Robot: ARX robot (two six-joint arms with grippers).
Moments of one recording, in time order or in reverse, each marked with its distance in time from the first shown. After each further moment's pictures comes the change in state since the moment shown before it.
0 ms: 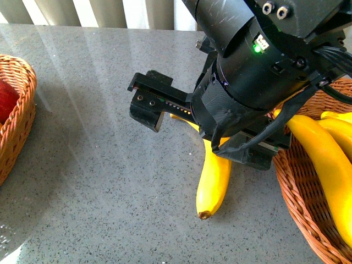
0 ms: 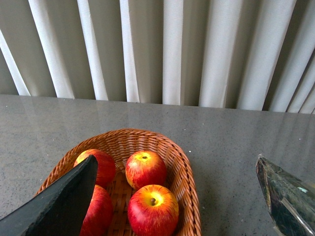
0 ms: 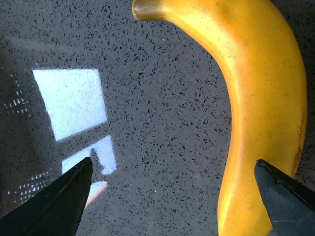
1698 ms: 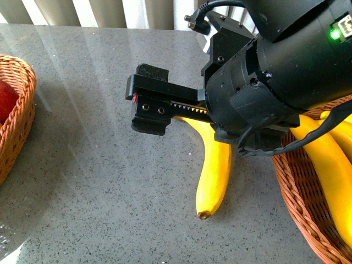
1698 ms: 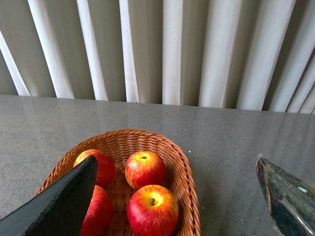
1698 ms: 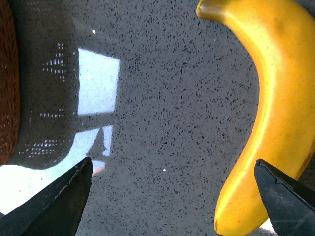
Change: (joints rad) left arm 0.000 0.000 0.000 0.000 0.000 0.000; right arm -0.007 -0.123 -0.135 0.144 -0.113 -0.248
